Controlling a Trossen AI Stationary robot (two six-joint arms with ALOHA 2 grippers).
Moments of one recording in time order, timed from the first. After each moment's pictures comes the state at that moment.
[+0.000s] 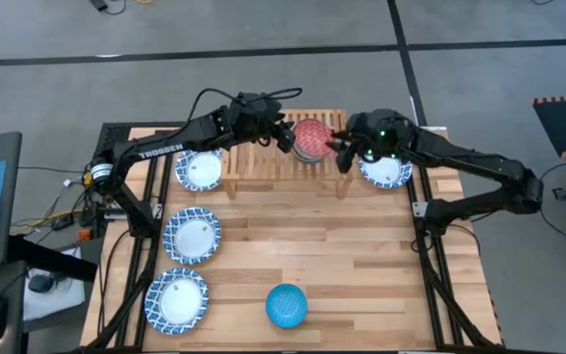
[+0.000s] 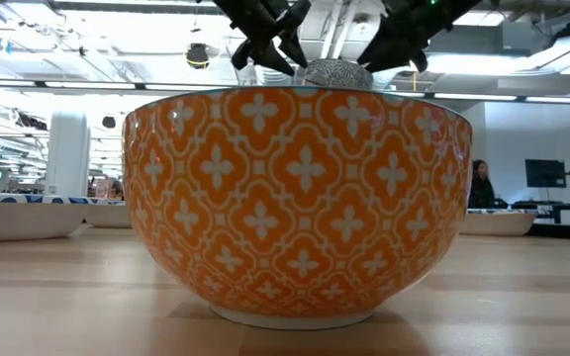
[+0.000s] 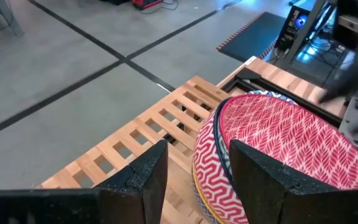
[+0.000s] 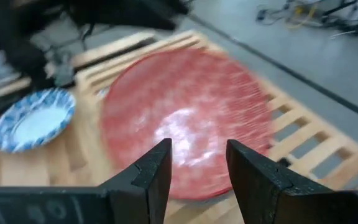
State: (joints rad) left arm 0.37 1.66 1.58 -0.33 -0.29 -0.21; right arm -0.40 1.16 1.09 -0.37 0.08 0.14
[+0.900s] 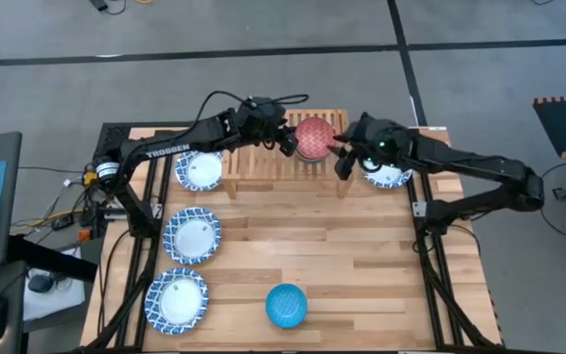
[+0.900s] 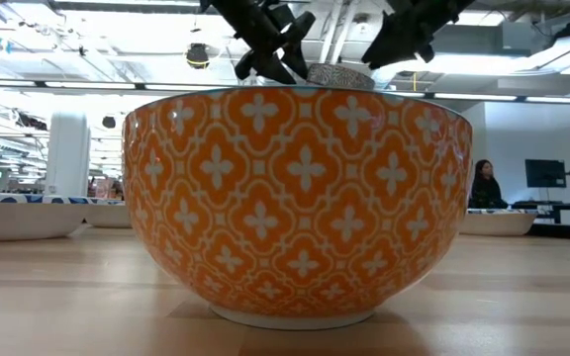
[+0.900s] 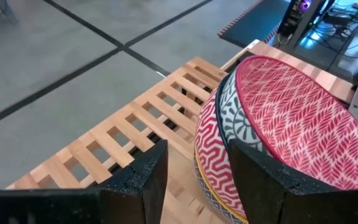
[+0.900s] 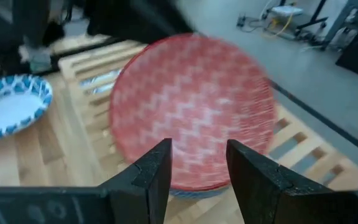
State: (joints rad) left arm 0.37 1.70 1.58 -0.36 -0.27 -0.22; right arm -0.30 1.14 1.08 -0.40 0.26 0.10
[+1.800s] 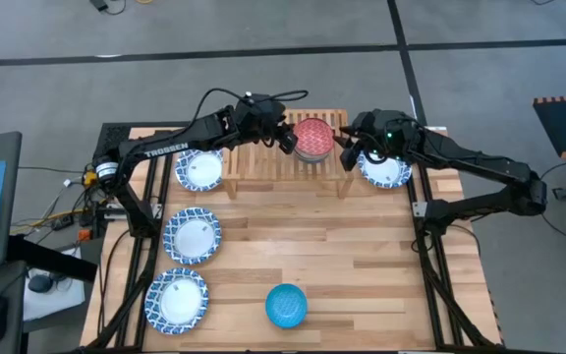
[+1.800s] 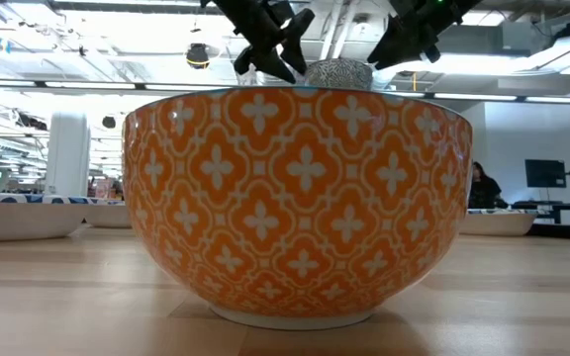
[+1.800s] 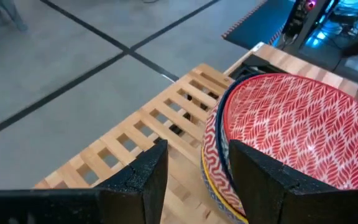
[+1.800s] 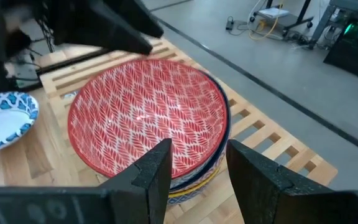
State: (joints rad) left arm 0.37 1.70 1.61 -0.37 -0.30 -0.19; right arm -0.38 1.11 1.09 -0.40 0.23 0.10
